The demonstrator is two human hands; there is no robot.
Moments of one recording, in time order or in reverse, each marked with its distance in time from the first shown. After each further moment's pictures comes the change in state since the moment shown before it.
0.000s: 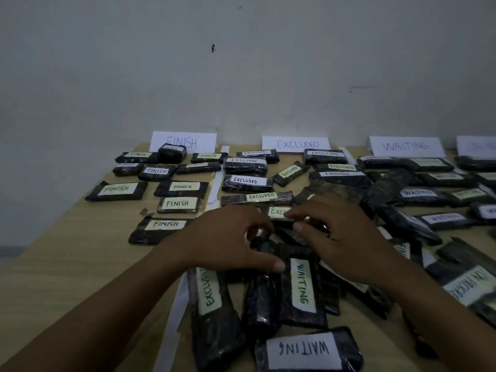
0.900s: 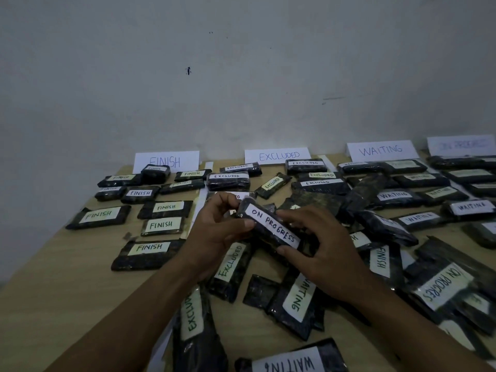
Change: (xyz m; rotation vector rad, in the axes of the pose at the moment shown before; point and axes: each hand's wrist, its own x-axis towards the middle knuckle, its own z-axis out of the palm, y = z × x) left_hand 0.036 -0.006 0.031 -1.478 0.384 0.070; right_hand -0.018 0.010 0.014 0.214 0.230 0.077
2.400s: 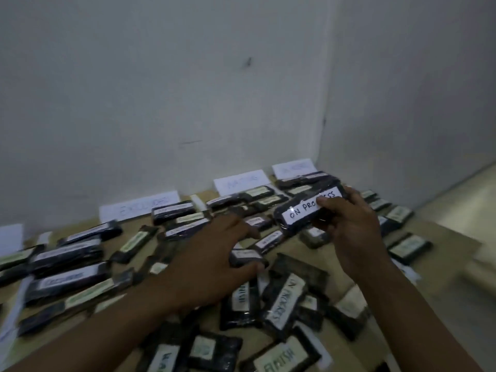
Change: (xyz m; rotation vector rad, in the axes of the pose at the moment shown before) left_hand 0.064 -0.014 0.181 1.194 -0.628 0.668; right_hand -0.035 0.032 -0.205 0.725 0.922 0.604
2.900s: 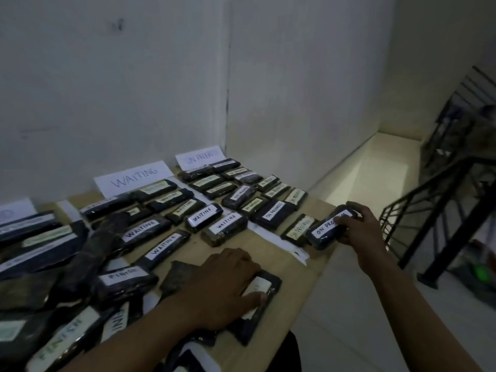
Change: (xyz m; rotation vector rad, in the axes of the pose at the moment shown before) left_hand 0.091 0.068 0.157 -0.050 -0.437 0.258; right_hand 0.051 -0.034 -0.232 -0.531 0.539 -0.016
